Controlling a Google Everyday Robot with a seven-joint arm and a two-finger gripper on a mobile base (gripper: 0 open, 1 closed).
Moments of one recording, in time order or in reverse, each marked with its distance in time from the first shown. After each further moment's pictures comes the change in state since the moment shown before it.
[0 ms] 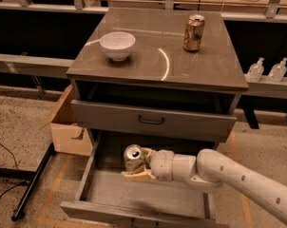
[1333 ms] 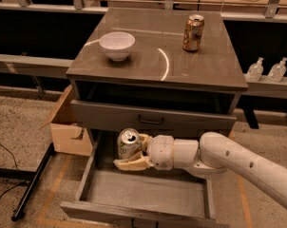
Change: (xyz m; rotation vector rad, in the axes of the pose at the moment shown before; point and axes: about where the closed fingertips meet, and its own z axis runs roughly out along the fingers) arm -0.095 0.012 -0.008 -0.073 -0.072 0.043
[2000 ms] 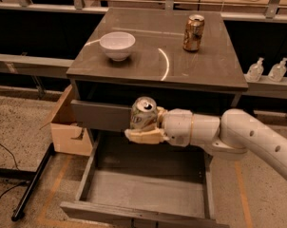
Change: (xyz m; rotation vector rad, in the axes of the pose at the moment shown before) arm -0.090 -0.037 -0.043 0.062 -0.079 0.025
